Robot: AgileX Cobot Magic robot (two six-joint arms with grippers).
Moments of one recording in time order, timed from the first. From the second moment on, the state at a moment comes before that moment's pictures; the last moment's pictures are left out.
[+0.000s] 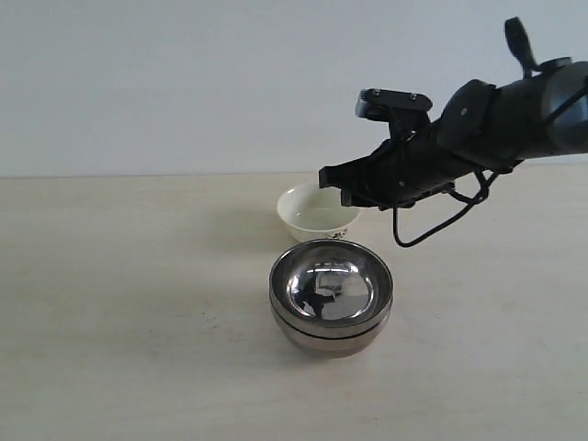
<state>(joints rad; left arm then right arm) -0.07 0.00 0.00 -0.16 0.32 0.09 0.38 2.00 -1.37 0.56 0.27 -0.31</state>
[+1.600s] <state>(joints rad) -0.07 0.00 0.00 -0.16 0.32 0.09 0.30 2.29 -1.74 0.56 0.39 -0.23</state>
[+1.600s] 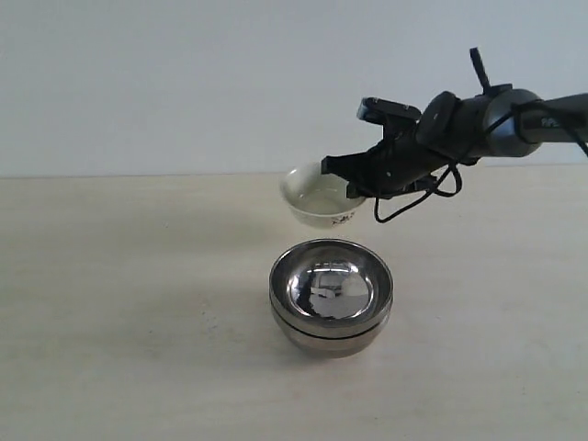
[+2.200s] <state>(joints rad) -0.07 0.00 0.00 -0.16 0.32 0.09 0.31 1.87 -1.42 0.55 0.60 -0.28</state>
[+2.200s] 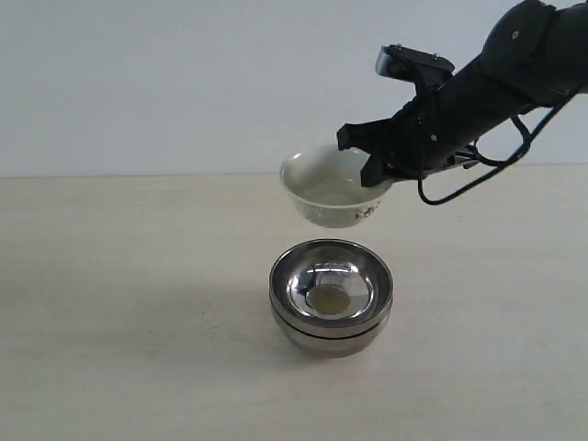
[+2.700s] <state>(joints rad) -0.07 0.00 0.00 -0.16 0.32 0.09 0.43 1.77 -1.11 0.55 0.45 -0.28</state>
